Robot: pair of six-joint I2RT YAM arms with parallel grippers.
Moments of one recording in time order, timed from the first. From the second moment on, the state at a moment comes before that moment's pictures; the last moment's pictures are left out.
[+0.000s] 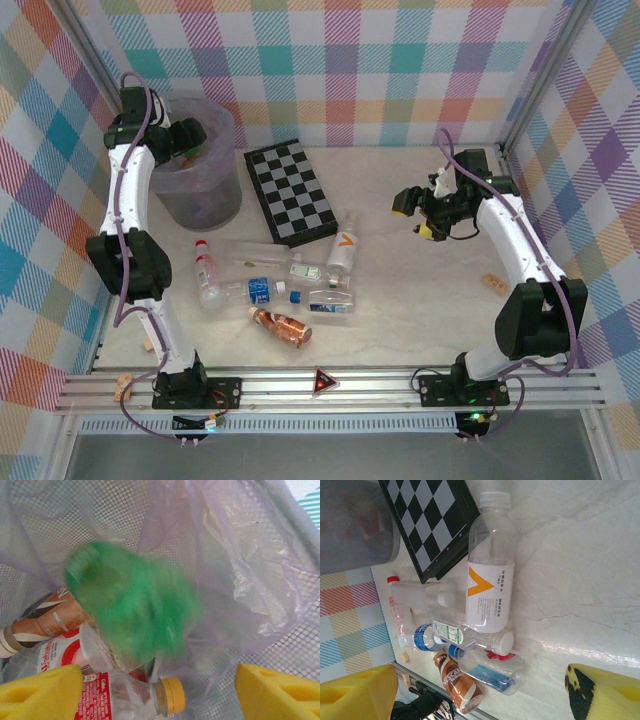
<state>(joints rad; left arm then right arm) 0.16 2.00 2.13 -0.90 0.22 -0.32 0.08 1.53 1.38 -1.00 -0.66 0.46</state>
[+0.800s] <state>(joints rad) 0.16 1.94 2.13 -0.97 0.18 -0.24 0.13 1.52 1.33 -0.99 -0.58 0.47</state>
